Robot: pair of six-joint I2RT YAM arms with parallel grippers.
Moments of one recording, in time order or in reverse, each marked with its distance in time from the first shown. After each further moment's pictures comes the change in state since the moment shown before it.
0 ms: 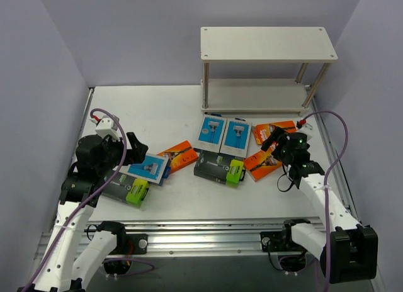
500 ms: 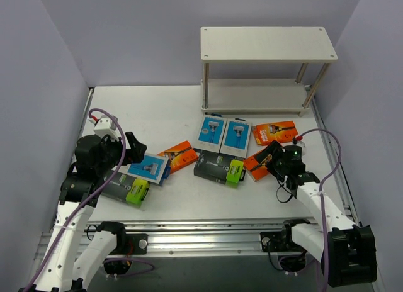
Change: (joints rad) left arm 0.015 -0.001 0.000 0.000 0.000 0.000; right arm 0.010 -0.026 -0.177 0.044 -0.140 0.214
